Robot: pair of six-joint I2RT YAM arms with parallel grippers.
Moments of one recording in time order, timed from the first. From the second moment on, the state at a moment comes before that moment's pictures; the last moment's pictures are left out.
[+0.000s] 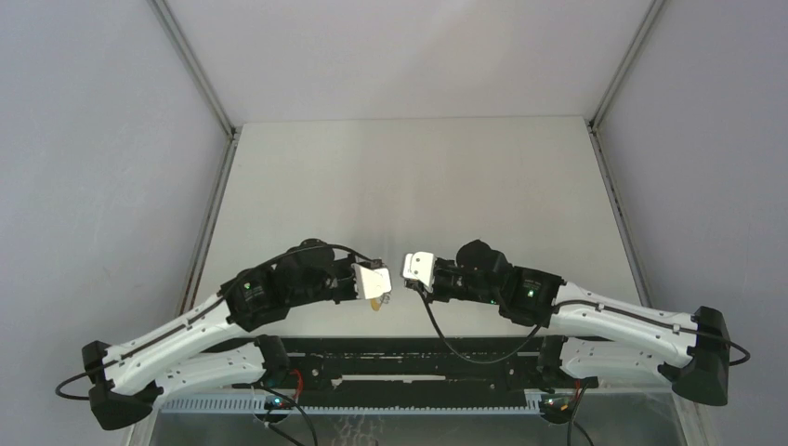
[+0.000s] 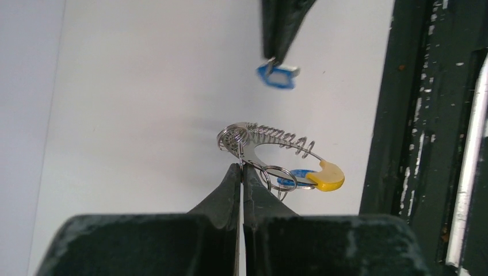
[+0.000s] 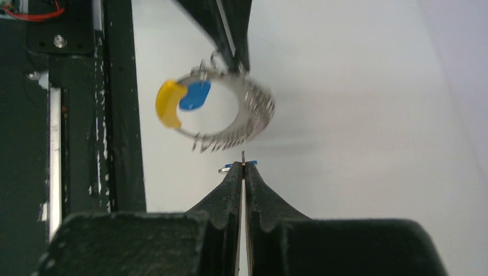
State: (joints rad) left arm -1.04 0.81 0.85 -0.59 0.06 0.54; right arm 1.13 0.99 0.79 -0.19 -0.12 -0.45
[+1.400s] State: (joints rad) left arm -0.88 0.68 0.85 -0.56 -0.34 0.43; right arm 0.99 1.65 0.86 -0.11 -0.03 -0.09
